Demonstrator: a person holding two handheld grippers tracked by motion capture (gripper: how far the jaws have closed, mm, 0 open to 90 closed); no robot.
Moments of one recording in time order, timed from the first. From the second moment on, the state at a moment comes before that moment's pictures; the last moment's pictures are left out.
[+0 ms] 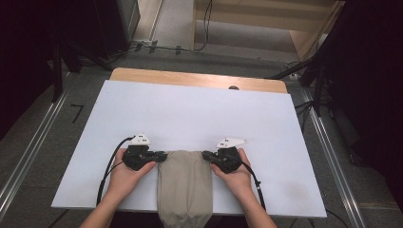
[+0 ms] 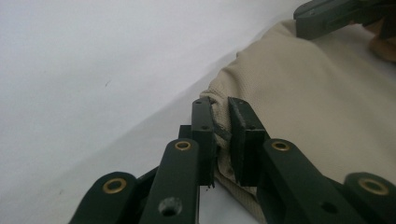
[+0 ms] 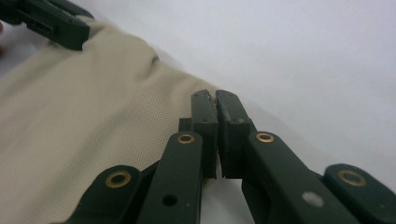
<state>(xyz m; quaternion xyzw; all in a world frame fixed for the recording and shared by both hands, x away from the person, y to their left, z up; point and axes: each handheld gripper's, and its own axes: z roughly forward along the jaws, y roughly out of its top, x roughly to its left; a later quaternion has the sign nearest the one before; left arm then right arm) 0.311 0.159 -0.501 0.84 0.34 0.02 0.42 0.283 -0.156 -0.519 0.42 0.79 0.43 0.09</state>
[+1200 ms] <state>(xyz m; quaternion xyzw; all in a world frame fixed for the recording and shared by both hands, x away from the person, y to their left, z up) 0.454 0.113 -0.412 0.80 0.34 0.05 0.50 0.397 -0.214 -0.420 0.43 0.76 0.45 0.19</state>
